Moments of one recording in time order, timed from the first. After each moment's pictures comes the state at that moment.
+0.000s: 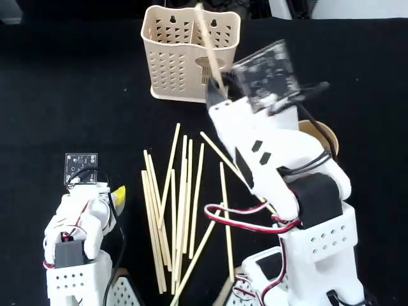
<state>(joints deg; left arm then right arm) -13.0 -103.6 96.4 62.0 -8.4 -19.4 -45.3 13.5 56.6 9.6</state>
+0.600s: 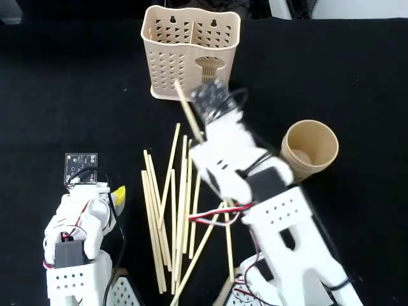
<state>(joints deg) -13.0 -103.6 96.4 62.0 -8.4 -25.2 -44.2 49.6 50.7 6.4</state>
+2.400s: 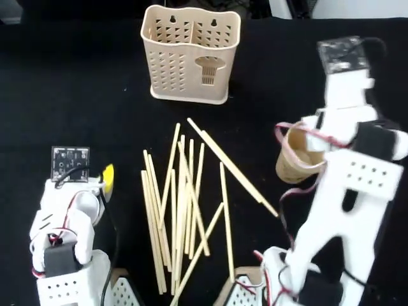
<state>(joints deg) -16.1 -98.5 82.6 57.9 -14.6 22.3 -24.3 7.6 83.7 25.8</state>
